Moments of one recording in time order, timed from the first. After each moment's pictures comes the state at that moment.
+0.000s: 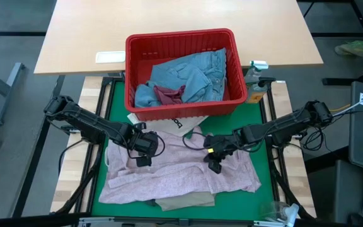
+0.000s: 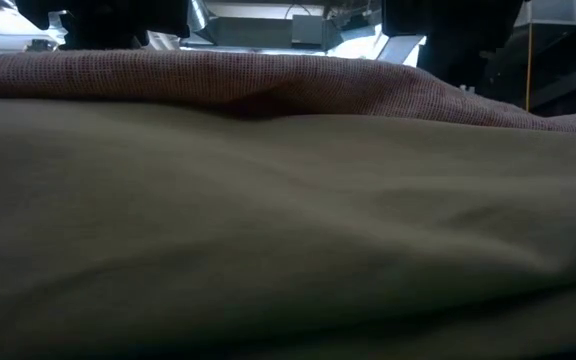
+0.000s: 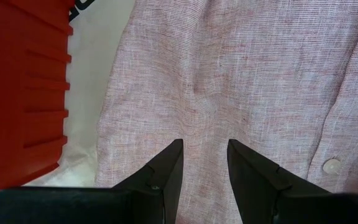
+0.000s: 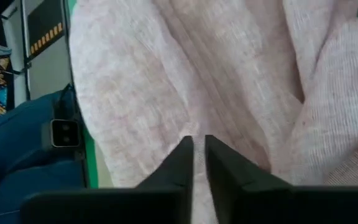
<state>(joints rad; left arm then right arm) -0.31 1.46 1.10 -0.97 -0.27 -0.49 0.29 1.46 1.00 -0.39 -0.12 0.70</state>
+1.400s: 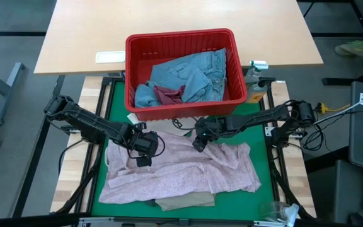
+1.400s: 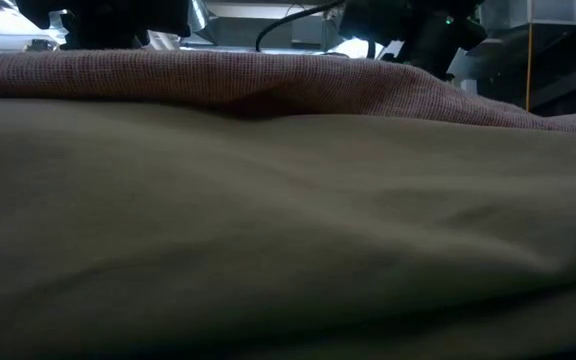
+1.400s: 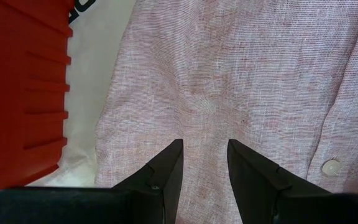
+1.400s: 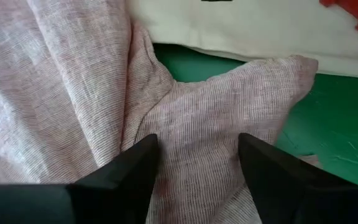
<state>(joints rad) -0.31 1.46 1.10 -0.96 -0.27 -0.49 0.06 1.67 1.07 -0.47 0.09 0.71</state>
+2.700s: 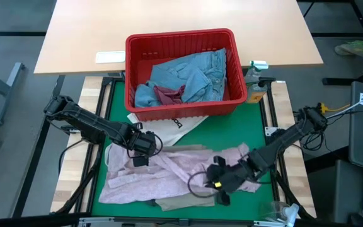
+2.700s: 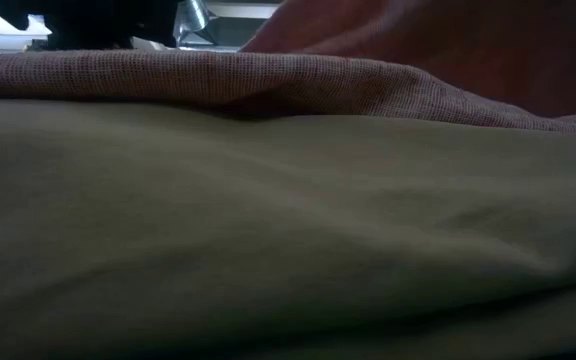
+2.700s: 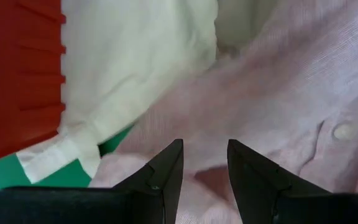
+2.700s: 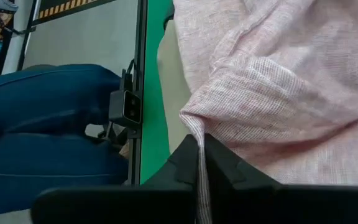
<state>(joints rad) -0.31 1.46 1.10 -1.07 -0.22 -0.53 0.64 1.59 1.30 -0.53 0.15 0.69</state>
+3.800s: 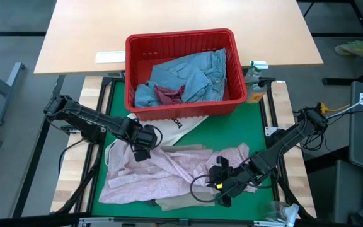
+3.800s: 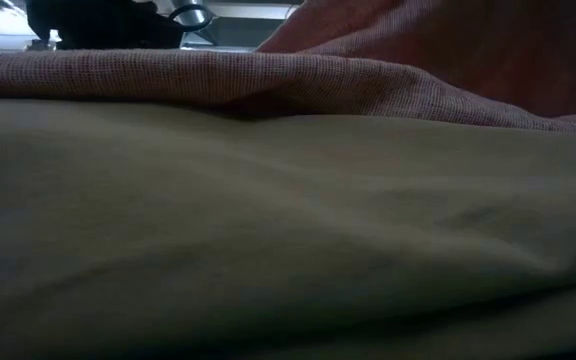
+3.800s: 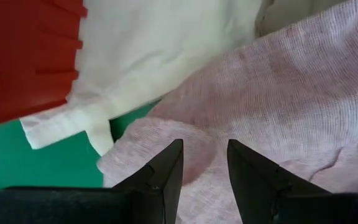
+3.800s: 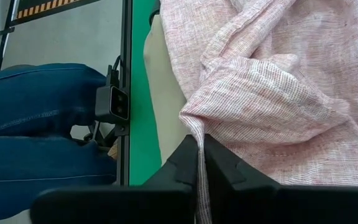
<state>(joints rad) -0.23 1.46 1.10 -1.12 -0.19 -0.62 0.67 1.59 1.30 -0.58 0.21 0.73</state>
